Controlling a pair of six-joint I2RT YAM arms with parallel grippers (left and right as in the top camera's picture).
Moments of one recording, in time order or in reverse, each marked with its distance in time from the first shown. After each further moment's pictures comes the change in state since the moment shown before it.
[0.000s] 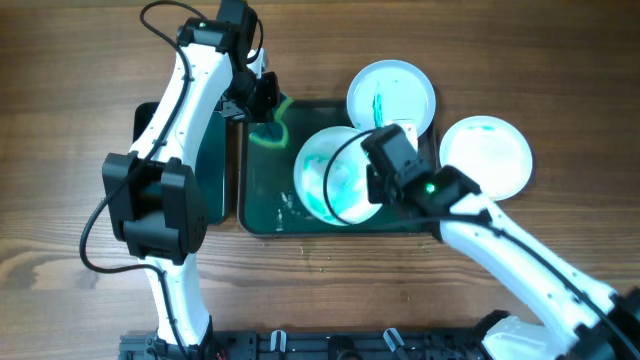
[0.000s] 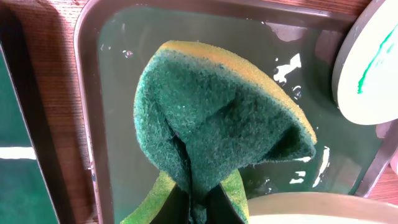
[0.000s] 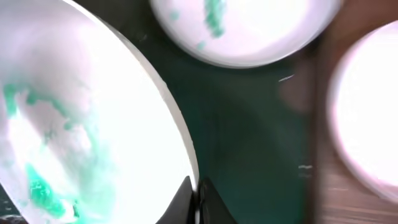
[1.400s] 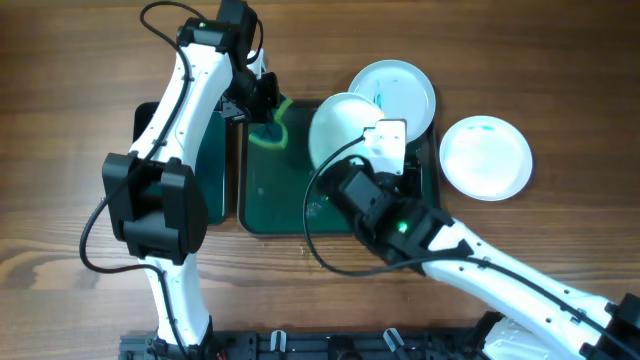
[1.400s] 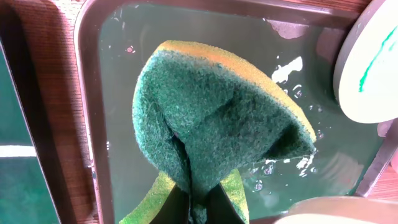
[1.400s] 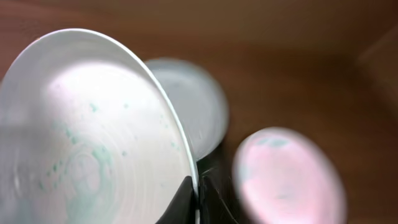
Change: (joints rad) left arm 0.000 0.000 0.000 -0.007 0.000 0.000; right arm 0.237 -0.020 0.000 0.133 0.581 0.121
